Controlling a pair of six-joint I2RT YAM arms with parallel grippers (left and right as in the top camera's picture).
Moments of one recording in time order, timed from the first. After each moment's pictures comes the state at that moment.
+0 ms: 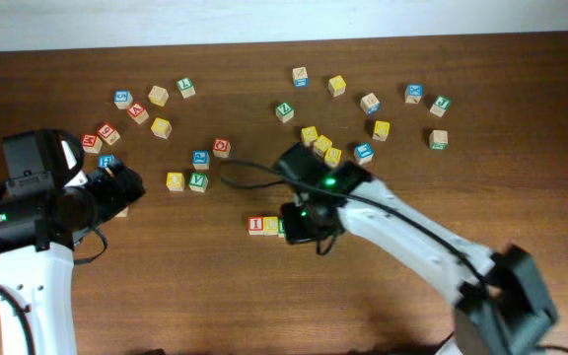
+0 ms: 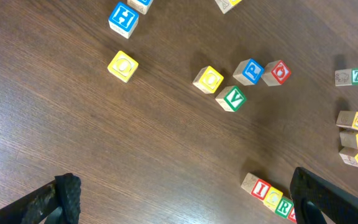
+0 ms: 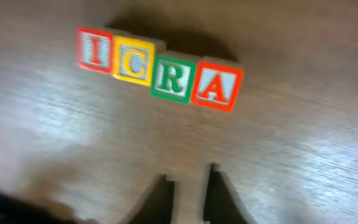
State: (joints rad) left arm 0.24 1.24 1.30 -1.16 0.09 -0.39; right arm 0.70 1.73 1.29 -0.95 -0.17 0.55
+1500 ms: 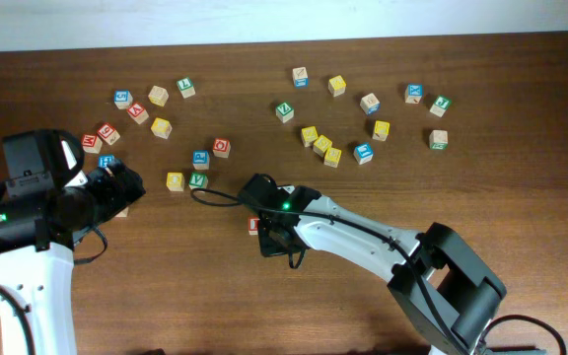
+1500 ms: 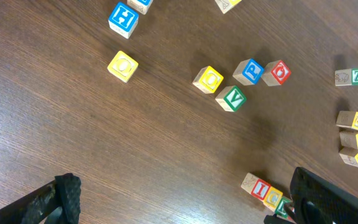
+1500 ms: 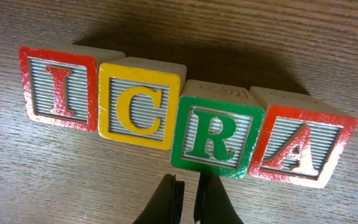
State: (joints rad) left arm 0.24 1.24 1.30 -1.16 0.09 -0.39; right arm 0.83 1.91 1.25 -0.75 -0.01 0.71
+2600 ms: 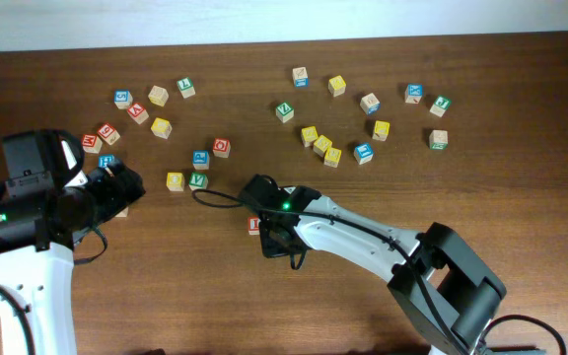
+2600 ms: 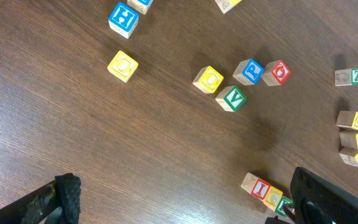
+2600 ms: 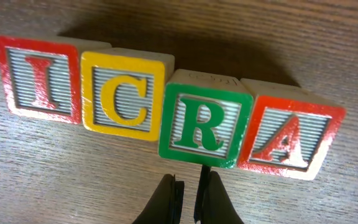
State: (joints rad) left arm 0.24 1.24 1.30 -1.16 0.09 -0.39; right arm 0.83 1.91 1.25 -0.77 0.00 0.71
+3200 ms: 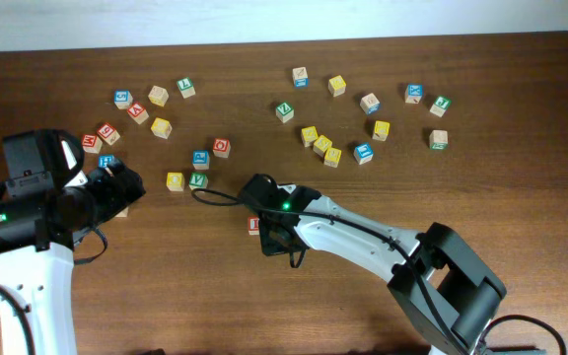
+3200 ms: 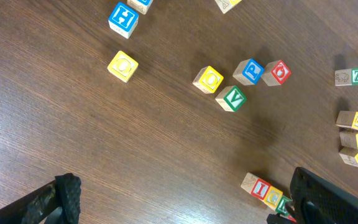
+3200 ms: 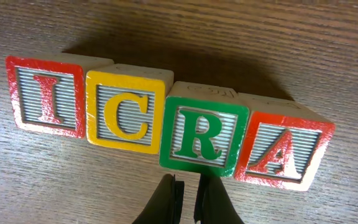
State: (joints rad) left arm 0.24 1.24 1.30 -1.16 0.09 -0.39; right arm 0.83 1.91 1.25 -0.75 0.02 0.71
